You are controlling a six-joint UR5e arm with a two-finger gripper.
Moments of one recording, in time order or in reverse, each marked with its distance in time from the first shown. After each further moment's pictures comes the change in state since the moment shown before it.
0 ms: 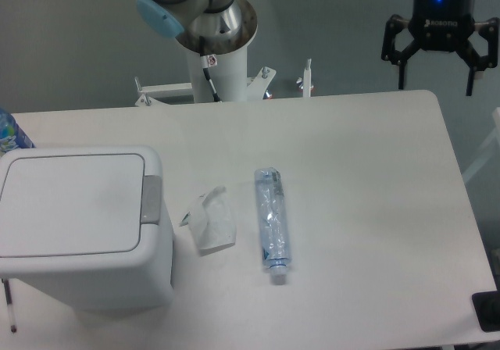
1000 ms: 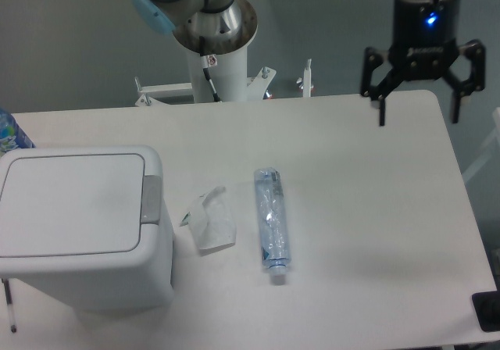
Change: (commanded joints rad) arm -0.231 -0.057 0.083 0.049 -0.002 -0.707
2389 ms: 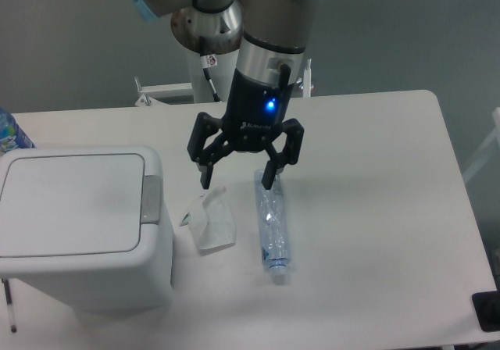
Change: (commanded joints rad) arm -0.236 -0.014 -0.123 0.000 -0.152 -0.470
